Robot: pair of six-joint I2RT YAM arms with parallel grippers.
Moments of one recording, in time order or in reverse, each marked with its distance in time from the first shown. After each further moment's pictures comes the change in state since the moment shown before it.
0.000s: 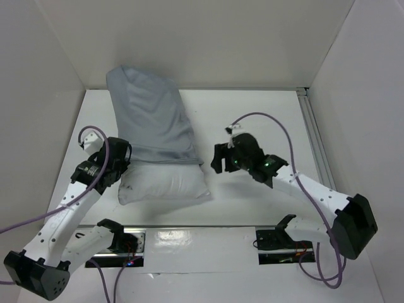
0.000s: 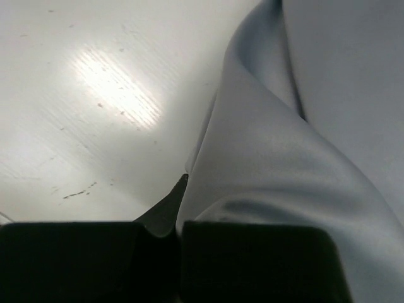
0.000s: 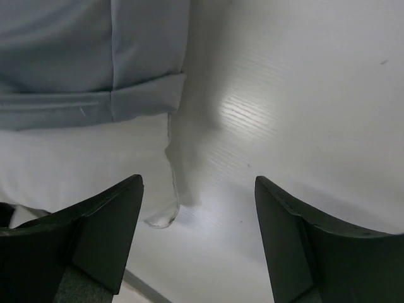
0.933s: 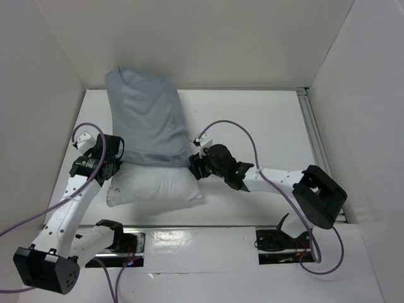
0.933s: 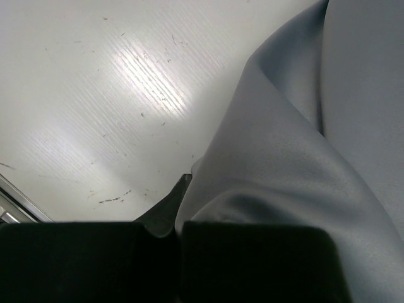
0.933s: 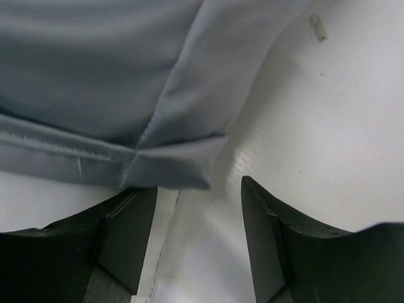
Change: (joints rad) left arm 0.179 0.064 0.000 -0.028 0.024 0.082; right arm 0.239 0.320 -0.089 0.555 0.049 -0.229
